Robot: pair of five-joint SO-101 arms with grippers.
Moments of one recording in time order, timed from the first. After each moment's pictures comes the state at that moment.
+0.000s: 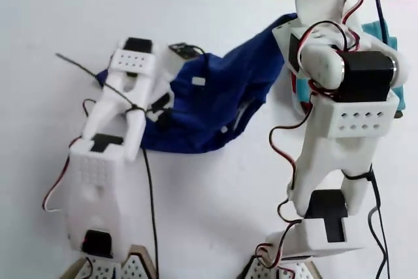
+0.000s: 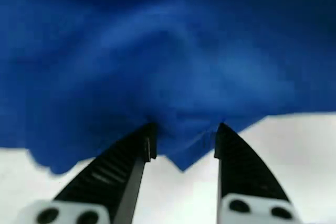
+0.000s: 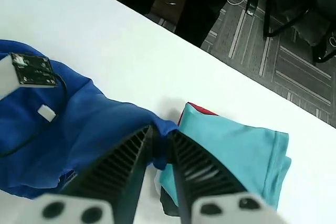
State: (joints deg) left arm 2.5 39.6 -26.4 94.2 -31.3; right arm -6.5 1.0 -54.5 98.9 27.1
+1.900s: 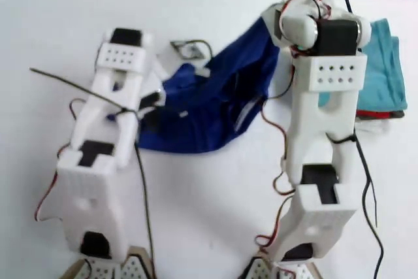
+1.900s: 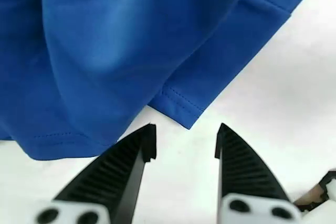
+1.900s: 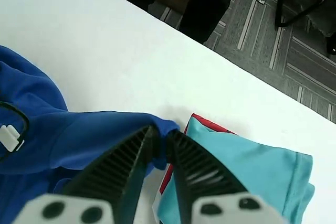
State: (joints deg) left arm 1.1 29.1 -25.9 101.4 -48.2; right arm -6.6 14.6 -54.0 87.6 27.1
